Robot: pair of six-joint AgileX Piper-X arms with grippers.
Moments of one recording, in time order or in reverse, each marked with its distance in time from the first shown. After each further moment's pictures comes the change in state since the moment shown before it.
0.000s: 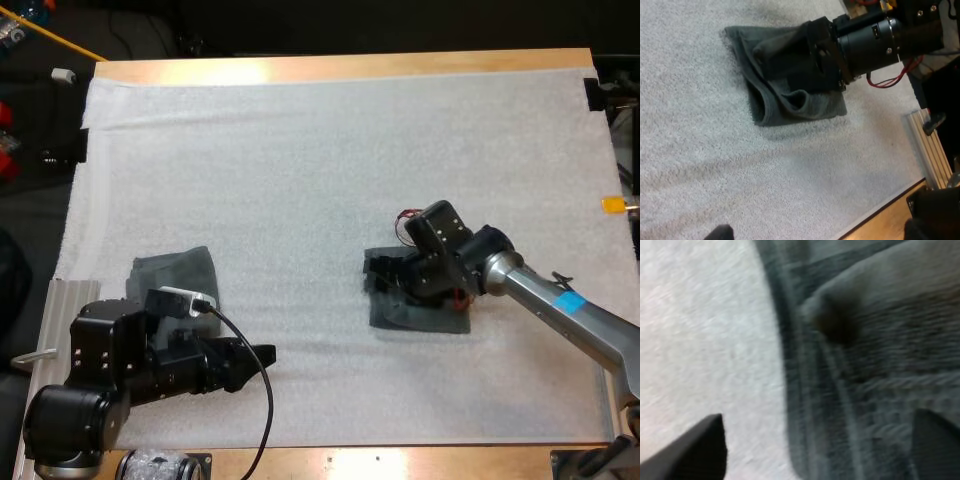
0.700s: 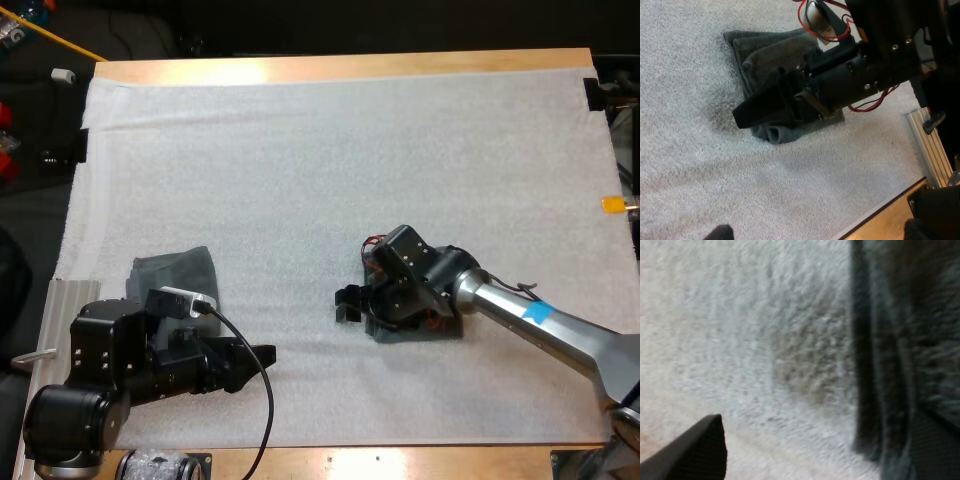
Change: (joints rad) left arm 0.000 0.000 0.000 0.000 0.002 0.010; right arm 0.141 0.041 -0.003 -0.031 -0.011 -0.001
